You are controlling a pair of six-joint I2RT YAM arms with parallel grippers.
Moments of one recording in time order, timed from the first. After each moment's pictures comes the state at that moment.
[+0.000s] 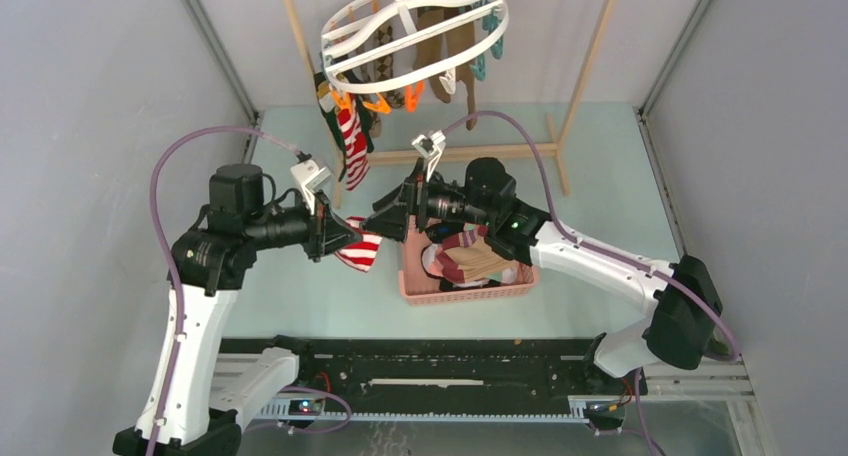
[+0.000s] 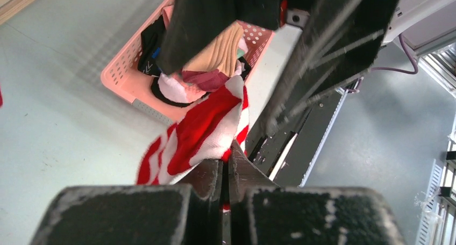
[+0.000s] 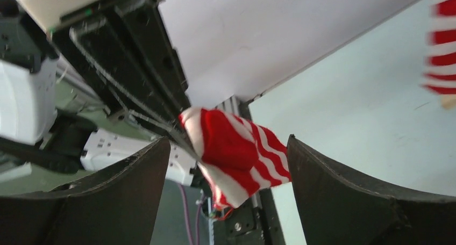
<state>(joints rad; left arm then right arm) -0.20 0.88 1.29 -1.03 0.82 0.14 0.91 1.46 1.20 0.32 -0.47 0.62</state>
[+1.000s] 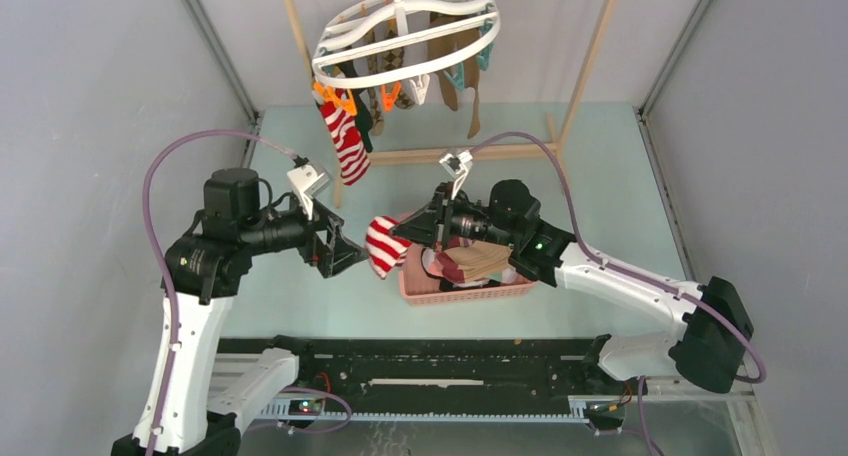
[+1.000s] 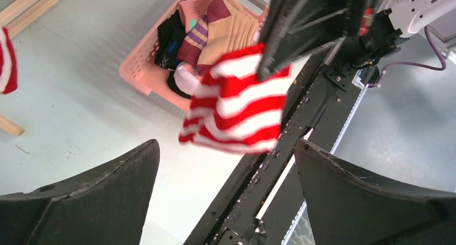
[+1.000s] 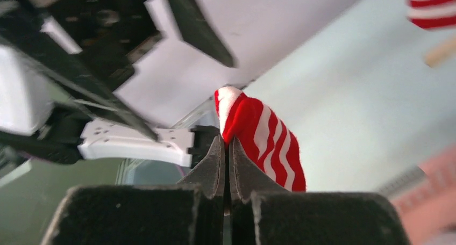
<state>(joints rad) -0.20 0.86 1.31 -1.07 0.76 0.19 0.93 1.31 1.02 0.35 -0.46 0.65</state>
